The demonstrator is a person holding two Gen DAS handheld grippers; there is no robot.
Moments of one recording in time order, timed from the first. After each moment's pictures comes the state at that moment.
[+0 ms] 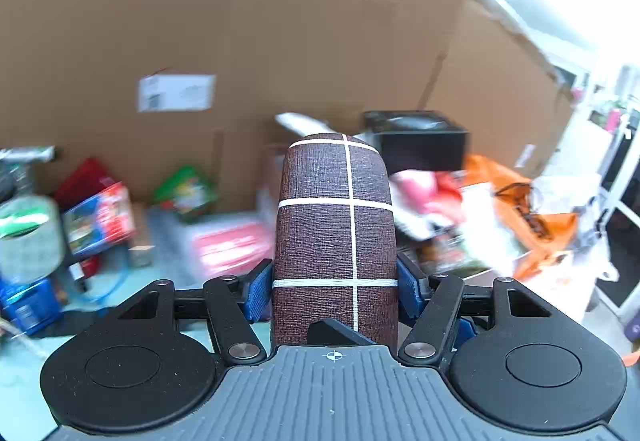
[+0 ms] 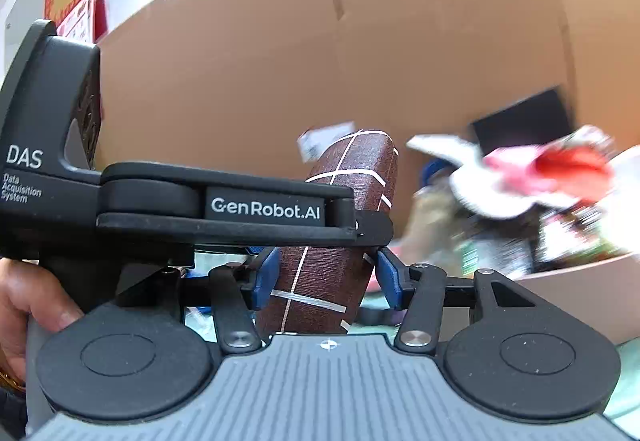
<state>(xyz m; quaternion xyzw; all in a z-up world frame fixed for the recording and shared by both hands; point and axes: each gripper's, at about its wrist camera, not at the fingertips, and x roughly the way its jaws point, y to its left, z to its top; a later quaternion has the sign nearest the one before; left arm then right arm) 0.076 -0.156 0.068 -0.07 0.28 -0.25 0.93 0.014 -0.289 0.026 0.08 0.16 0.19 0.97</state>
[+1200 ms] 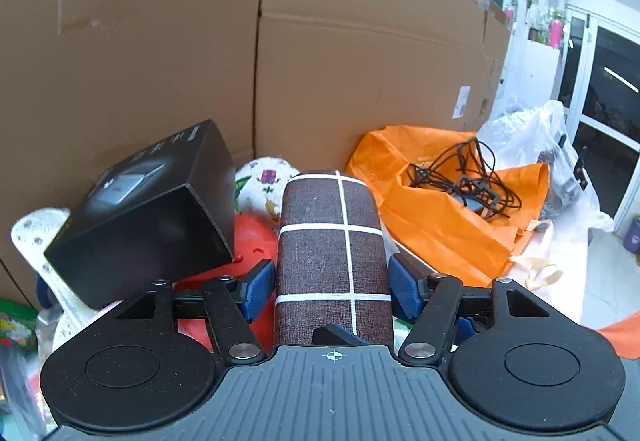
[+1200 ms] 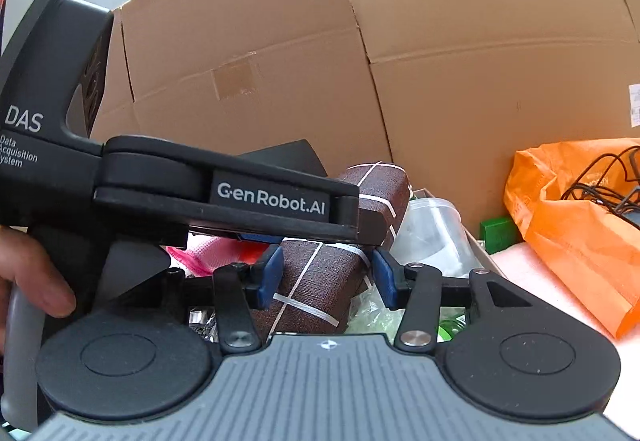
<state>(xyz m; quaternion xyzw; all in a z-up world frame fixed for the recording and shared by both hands) 0.154 -0.379 0.079 0.06 0.26 -0.33 0.90 0.070 -0.473 0.007 0.13 0.10 0.09 0.98</state>
